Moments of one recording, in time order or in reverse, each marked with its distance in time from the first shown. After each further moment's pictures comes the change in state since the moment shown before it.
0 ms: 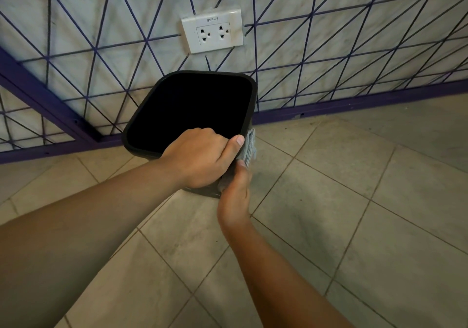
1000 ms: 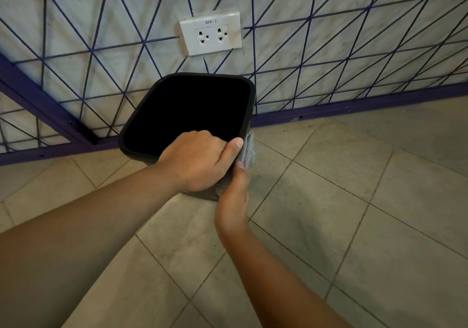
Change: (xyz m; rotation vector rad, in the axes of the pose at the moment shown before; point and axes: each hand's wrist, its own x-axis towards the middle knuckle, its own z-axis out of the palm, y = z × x) left_hand 0.000 0.002 -0.001 0.011 0.024 -0.030; right_hand -0.009 -0.008 0.001 0.001 -0.009 0.012
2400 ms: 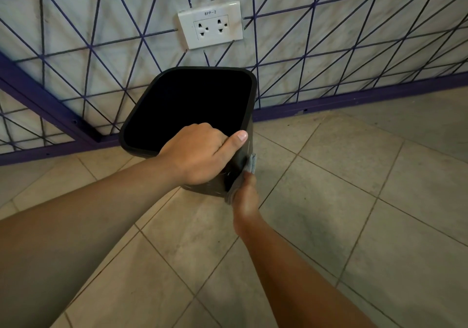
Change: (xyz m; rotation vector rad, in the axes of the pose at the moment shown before) left_hand 0.003 -0.005 0.001 -0.112 -0.036 -0.021; right_hand 0.026 0.017 -0.027 0.105 0.056 0.361
